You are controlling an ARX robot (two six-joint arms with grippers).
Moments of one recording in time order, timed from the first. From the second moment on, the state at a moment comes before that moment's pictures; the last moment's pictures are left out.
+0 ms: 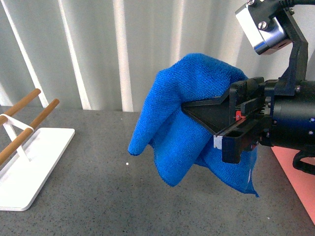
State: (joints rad) left arm 0.00 0.20 0.02 0.20 0.00 -0.01; right arm 0.34 1.60 0.61 0.72 -0.57 0.03
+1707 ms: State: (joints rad) left arm 0.00 0.00 0.02 0.00 0.00 -0.01; right arm 0.42 2.39 1.48 -0.08 -0.27 -0.36
